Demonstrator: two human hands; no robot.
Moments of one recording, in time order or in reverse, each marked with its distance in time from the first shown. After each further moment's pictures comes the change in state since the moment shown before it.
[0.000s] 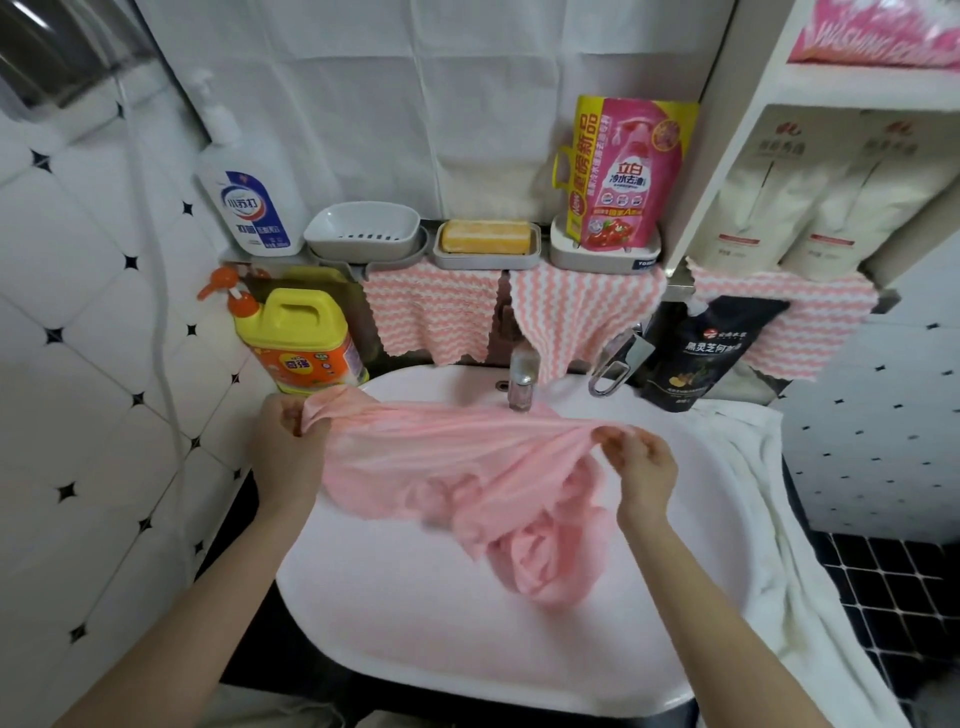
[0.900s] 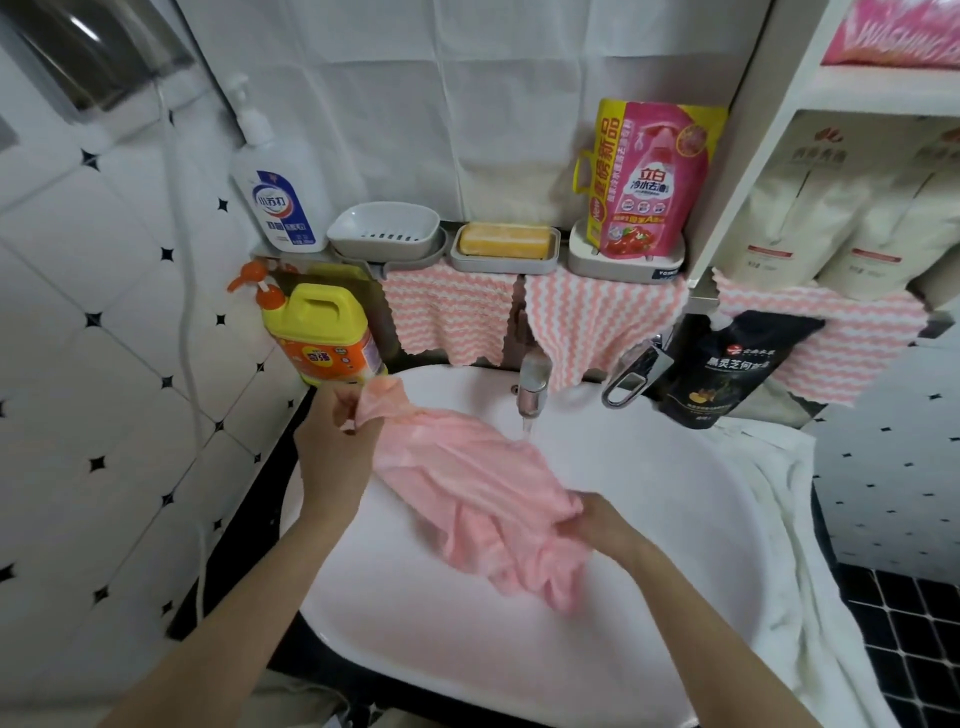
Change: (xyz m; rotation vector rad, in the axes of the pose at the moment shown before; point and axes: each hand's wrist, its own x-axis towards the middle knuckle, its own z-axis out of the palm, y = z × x) left_hand -0.035 0.026 0.021 -0.044 -0.032 0.124; right_hand 0.005 0.027 -0.003 -0.989 -0.812 0.287
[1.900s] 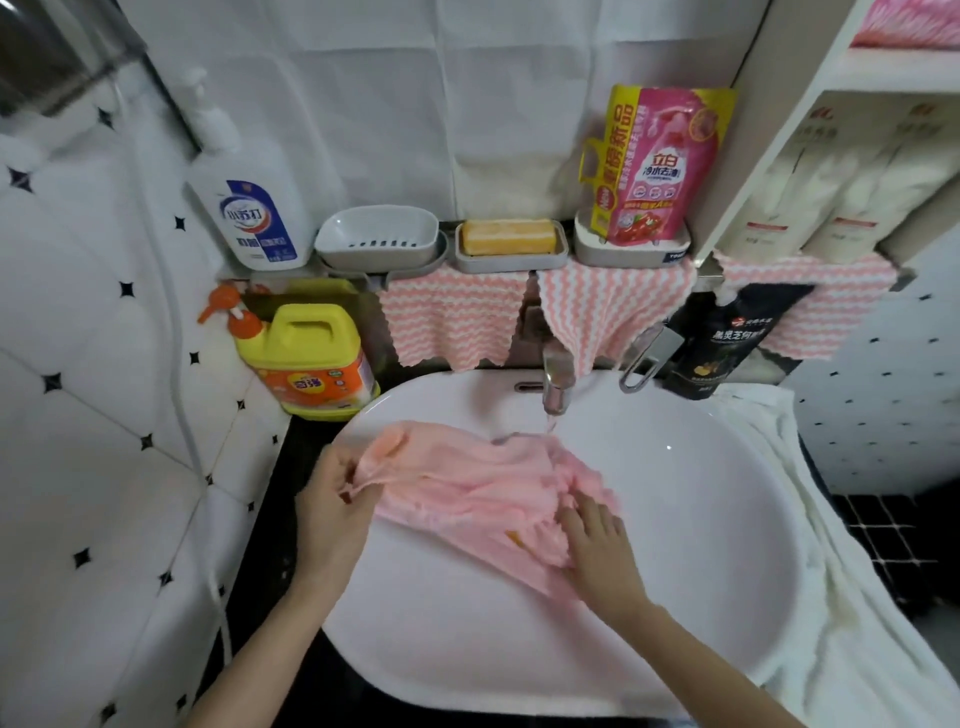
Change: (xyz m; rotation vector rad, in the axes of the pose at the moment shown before) left_hand 0.028 -0.081 -0.040 -0.068 -0.374 -0.018; right_hand -0.007 0.027 0.101 -0.755 0.645 -0.364
